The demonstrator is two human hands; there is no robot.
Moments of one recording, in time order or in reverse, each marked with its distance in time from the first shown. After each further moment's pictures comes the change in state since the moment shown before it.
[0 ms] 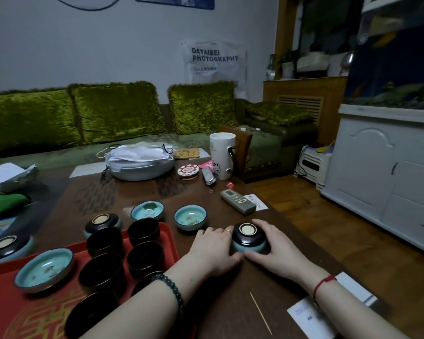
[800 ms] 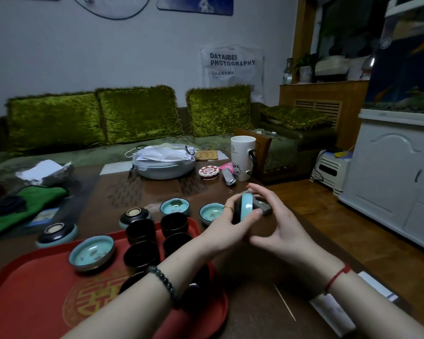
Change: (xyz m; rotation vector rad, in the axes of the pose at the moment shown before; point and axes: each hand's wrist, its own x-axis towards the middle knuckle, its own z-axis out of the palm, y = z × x) left_hand -0.036 -0.023 -0.032 -1.114 0.187 0.036; right_hand -0.014 -0.083 -0.027 0.309 0.112 -0.361
